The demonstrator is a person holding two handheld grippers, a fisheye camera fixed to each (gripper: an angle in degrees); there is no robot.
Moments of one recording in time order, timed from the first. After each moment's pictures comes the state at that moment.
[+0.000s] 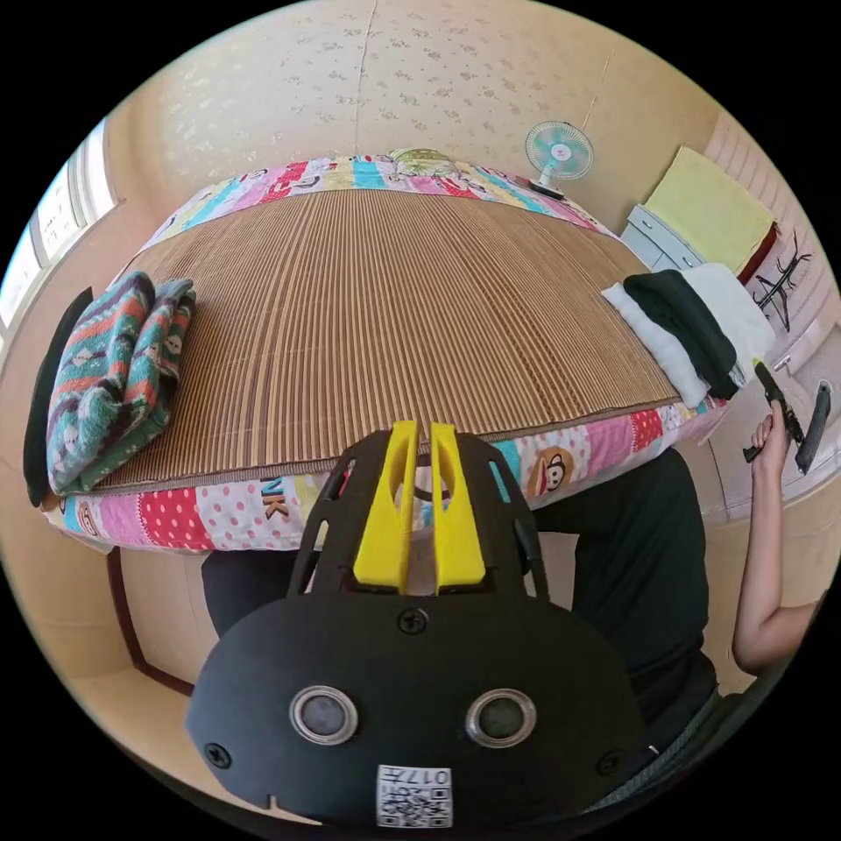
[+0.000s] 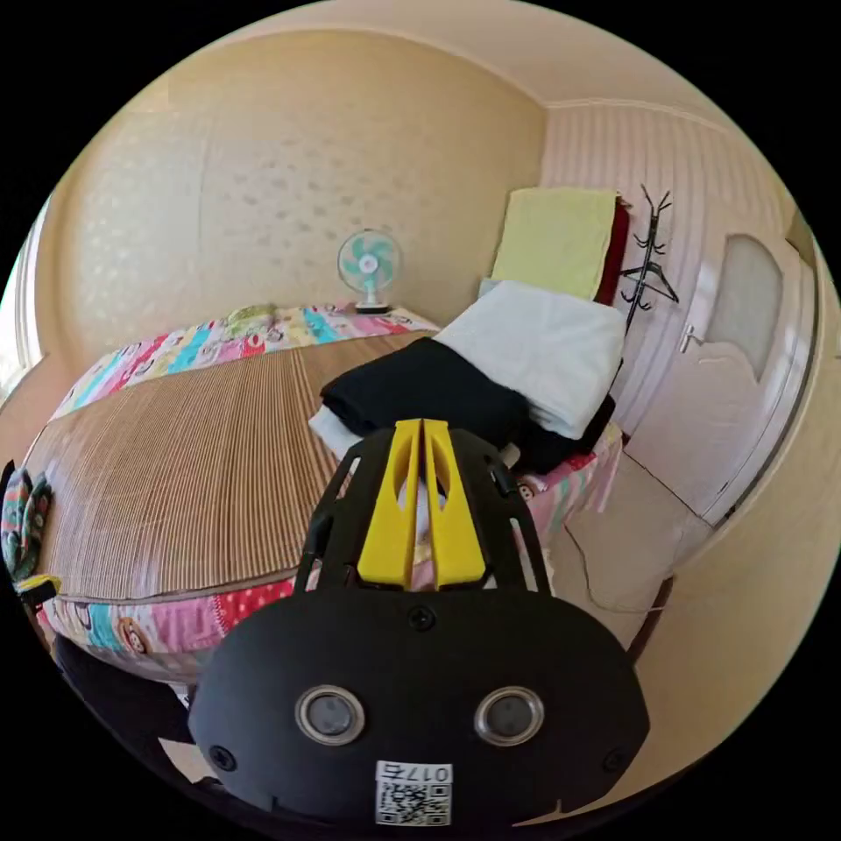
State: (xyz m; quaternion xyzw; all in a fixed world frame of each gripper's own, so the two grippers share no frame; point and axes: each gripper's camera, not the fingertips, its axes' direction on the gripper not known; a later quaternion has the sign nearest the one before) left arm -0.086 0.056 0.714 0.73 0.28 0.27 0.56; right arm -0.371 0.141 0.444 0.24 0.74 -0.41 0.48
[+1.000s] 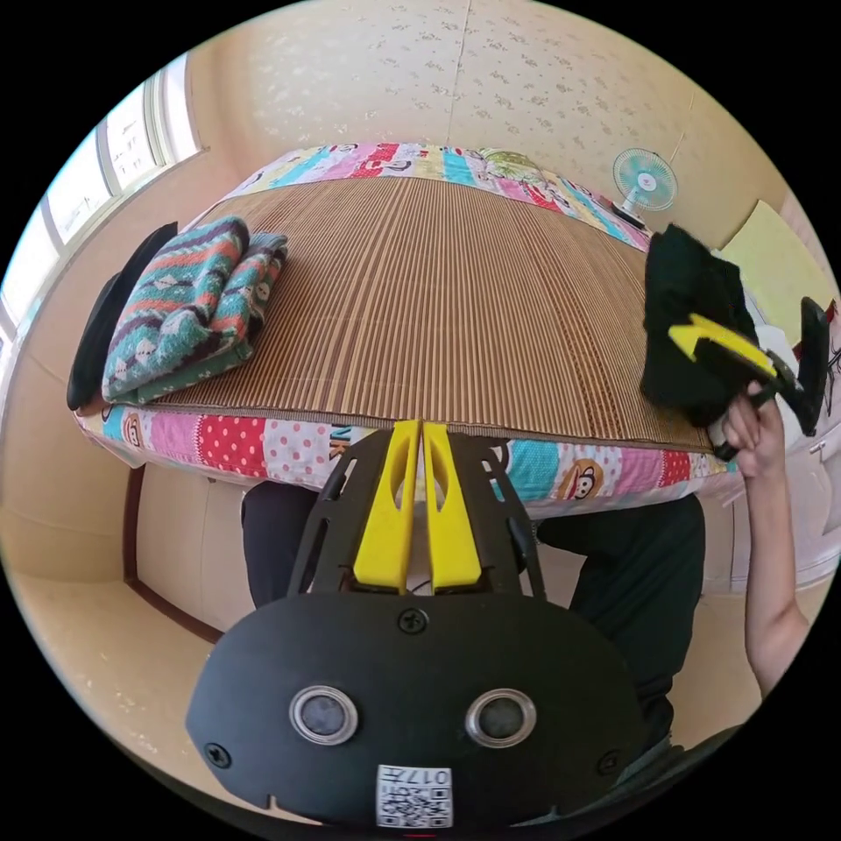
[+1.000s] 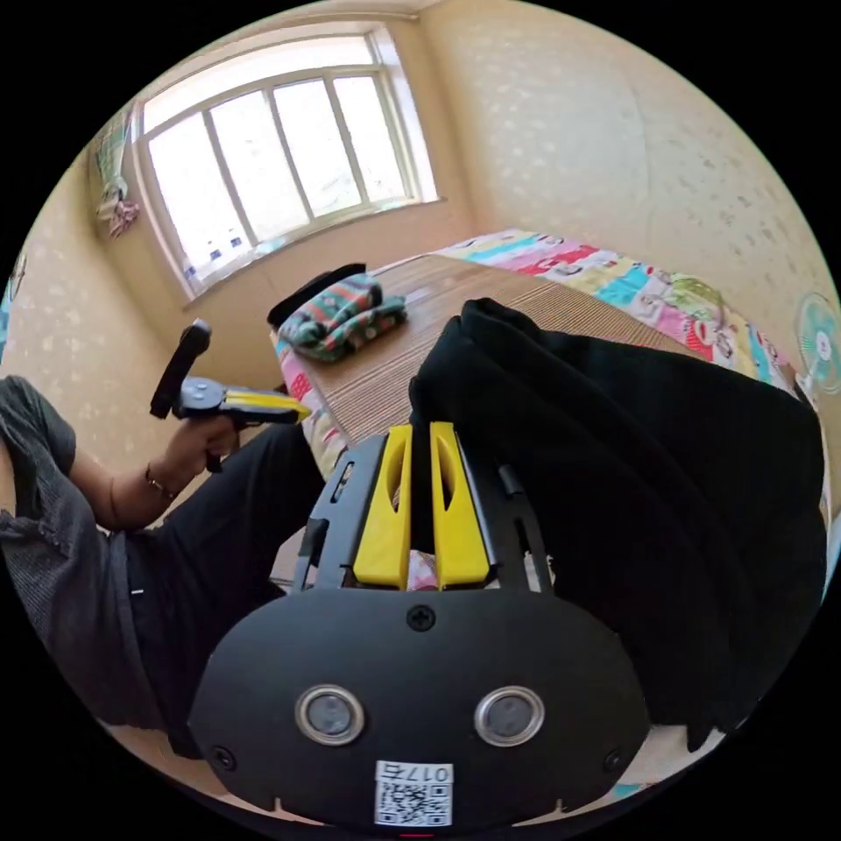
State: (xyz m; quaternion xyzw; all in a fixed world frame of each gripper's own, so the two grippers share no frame) left arm -0.132 0.078 0.728 0.70 0.31 0.16 0.61; right arm -0.185 0.143 0.682 -0.44 0.44 -0.47 0.62
